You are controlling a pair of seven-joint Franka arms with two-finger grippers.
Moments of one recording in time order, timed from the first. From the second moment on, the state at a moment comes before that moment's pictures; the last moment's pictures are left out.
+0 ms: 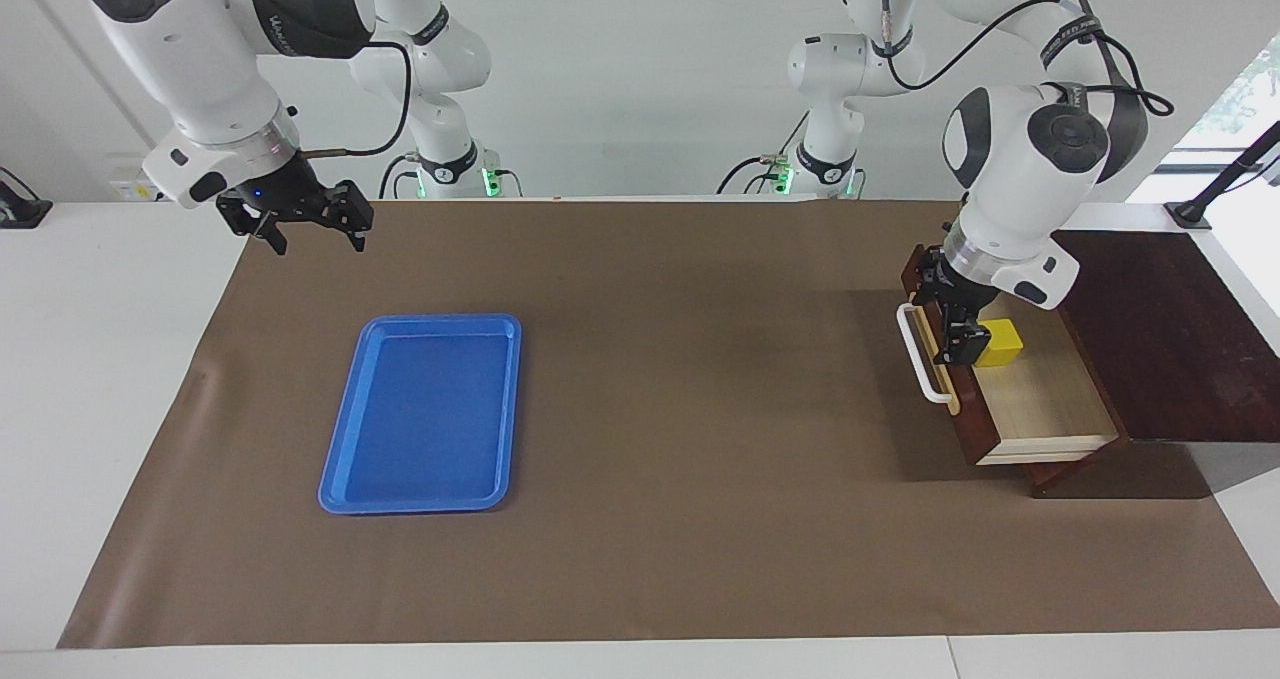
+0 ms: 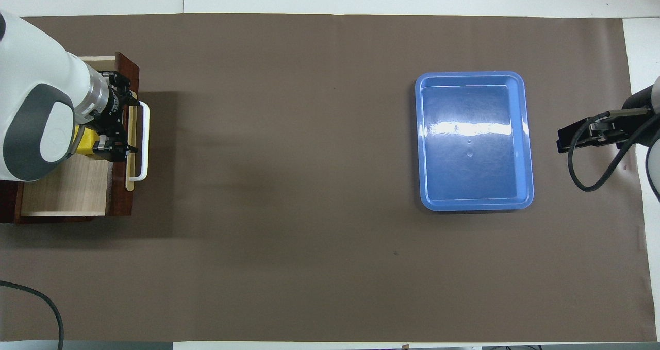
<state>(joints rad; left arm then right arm) -0.13 0.17 -0.04 -1.74 0.08 1.86 -1.72 0.06 0.02 -0.06 -1.61 -0.02 1.54 -0.04</state>
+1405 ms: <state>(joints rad) 0.11 0.17 -0.02 -1.80 0.14 1.99 -1.48 0.06 0.02 -0.06 -1.61 -0.02 1.54 -0.04</state>
